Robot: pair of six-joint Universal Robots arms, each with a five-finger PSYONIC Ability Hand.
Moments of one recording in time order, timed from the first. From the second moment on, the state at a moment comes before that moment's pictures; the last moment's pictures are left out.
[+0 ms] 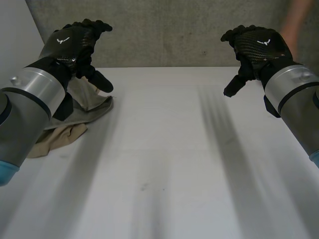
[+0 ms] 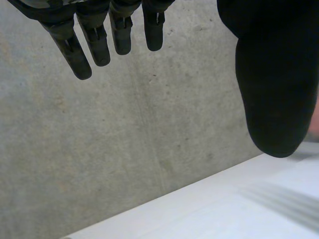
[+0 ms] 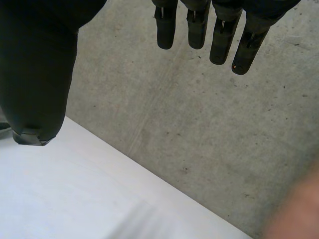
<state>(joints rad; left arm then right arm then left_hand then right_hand) 4.28 -1.68 -1.41 3.18 -1.55 3.10 1.99 -1.36 1.32 0.02 1.53 2.99 0.21 0.21 0.21 0.20 0.05 0.20 0.22 0.22 0.24 0.05</state>
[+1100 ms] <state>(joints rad) 4.45 -2.20 -1.15 3.54 -1.46 3.44 1.98 -1.30 1.33 0.02 1.53 2.90 1.10 1.18 1.18 1.20 0.94 0.20 0.22 0.22 0.24 0.05</state>
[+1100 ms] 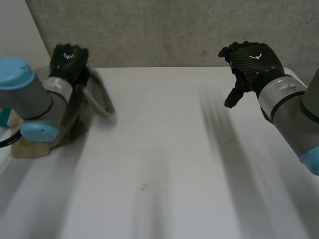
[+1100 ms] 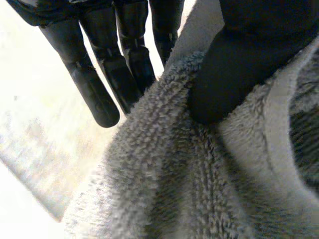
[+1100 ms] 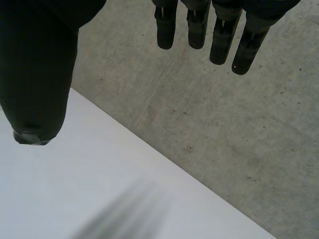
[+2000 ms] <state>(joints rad) 4.13 -2.01 -1.51 3.35 -1.50 3.31 1.99 -1.21 1.37 0.33 1.46 2.52 0.19 0.21 0.22 0.21 0.05 0.20 0.22 0.22 0.24 0.05</state>
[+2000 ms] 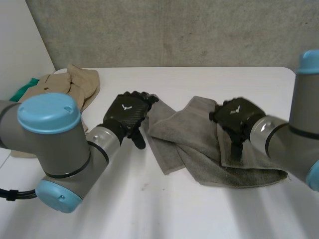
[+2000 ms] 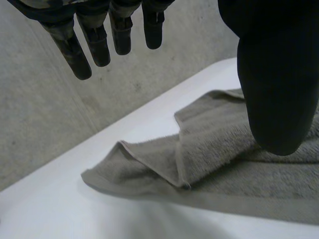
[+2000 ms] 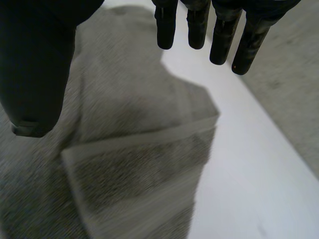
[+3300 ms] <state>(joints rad) 3.96 -2.12 -1.54 3.33 -1.61 3.29 1.89 -1.19 1.35 -0.01 1.63 2.47 0.40 0.40 0.40 0.41 0.24 0.96 1.17 1.17 1.19 0.98</state>
